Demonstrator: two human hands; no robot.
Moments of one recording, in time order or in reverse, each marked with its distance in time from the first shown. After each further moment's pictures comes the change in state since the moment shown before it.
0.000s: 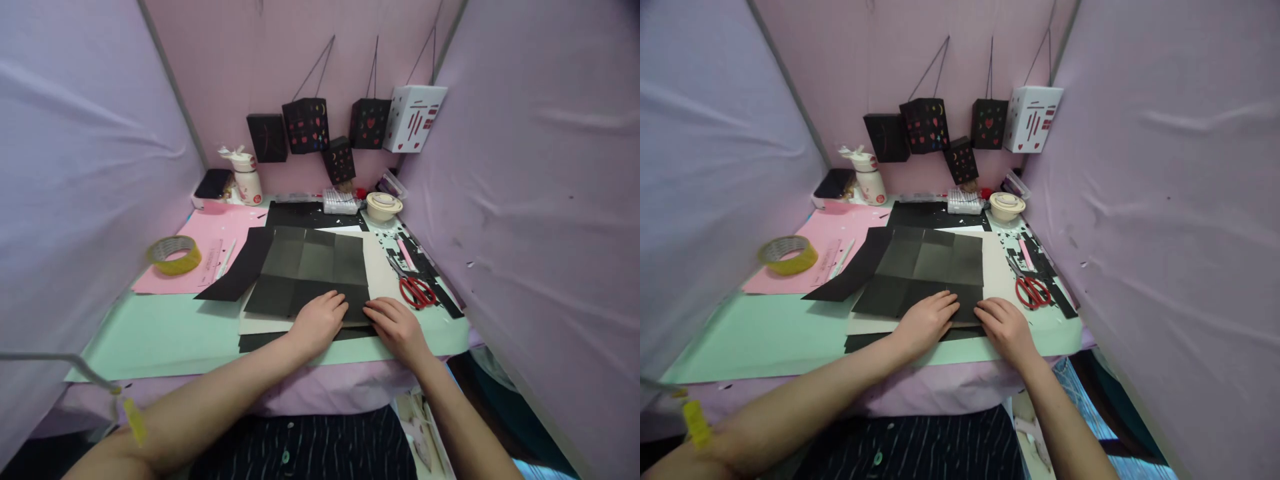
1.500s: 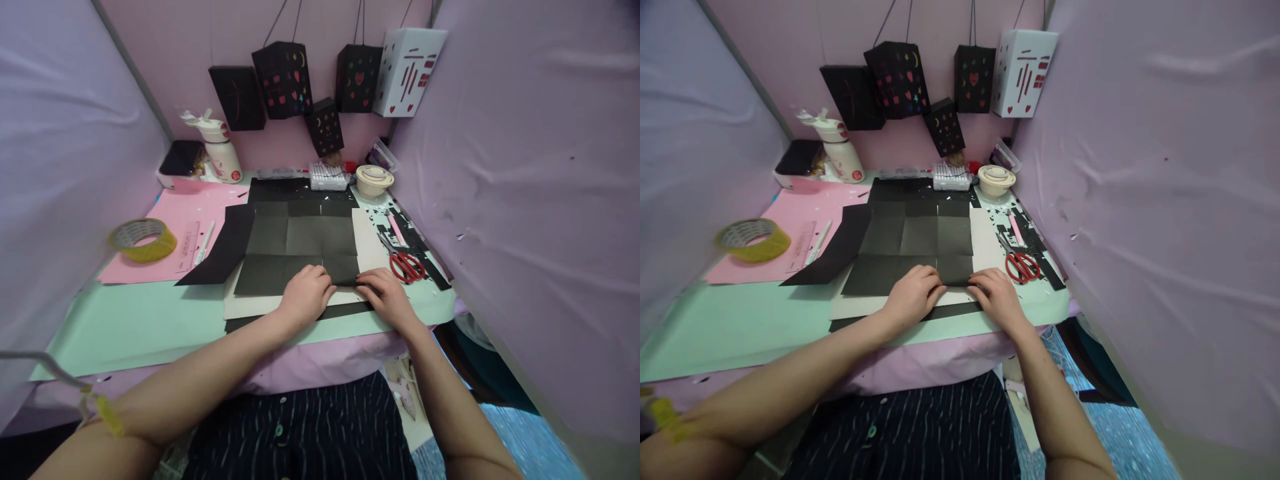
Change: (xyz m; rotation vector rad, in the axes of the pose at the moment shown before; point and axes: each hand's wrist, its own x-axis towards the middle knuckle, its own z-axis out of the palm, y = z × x) left_hand 0.011 0.002 -0.006 0.287 0.007 -0.082; right_hand 0.011 0.005 0.000 0.234 -0.006 0.317
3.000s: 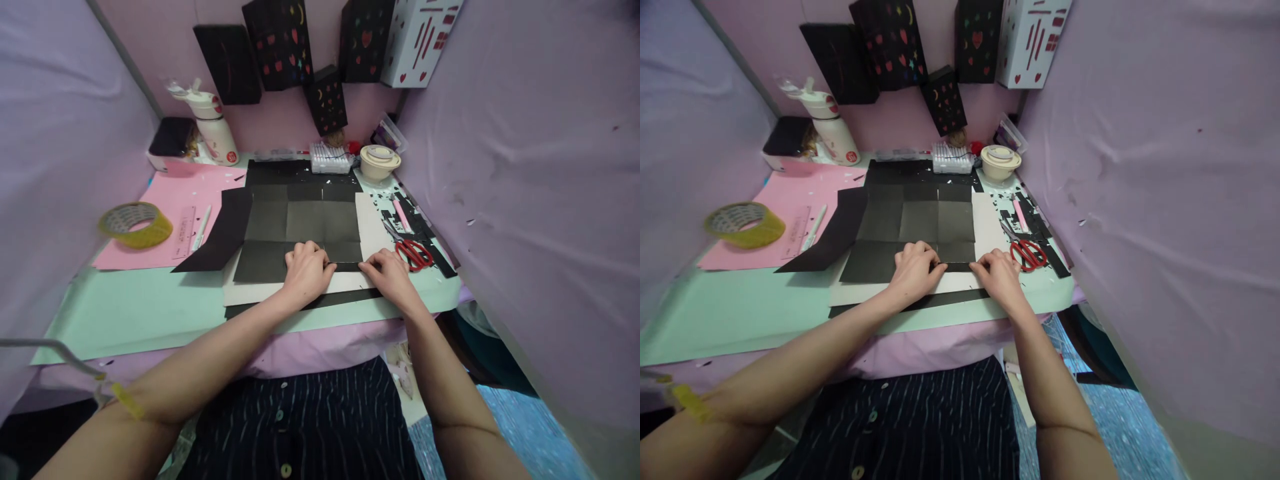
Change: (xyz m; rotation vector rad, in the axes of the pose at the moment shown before) left_hand 0.018 0.003 0.003 -0.042 -0.043 -0.339; right_hand 0.020 -0.008 -0.001 -0.196 -0.131 0.498
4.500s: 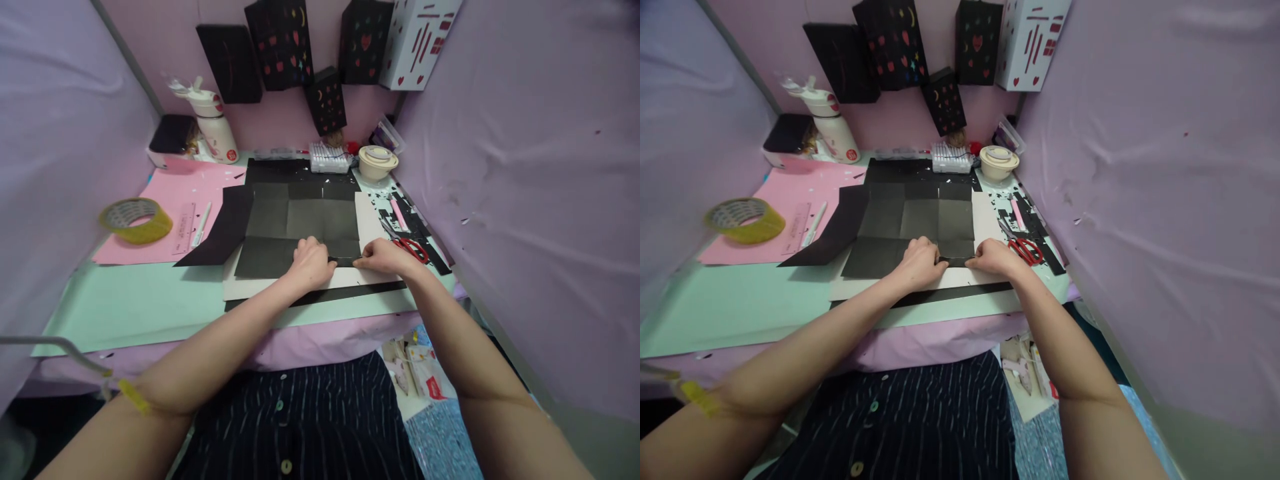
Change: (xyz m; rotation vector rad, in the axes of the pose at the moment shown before) left_hand 0.016 0.009 -0.005 0.097 -0.185 -0.037; right_hand 0.045 -0.011 -0.027 -0.105 -0.446 0.009
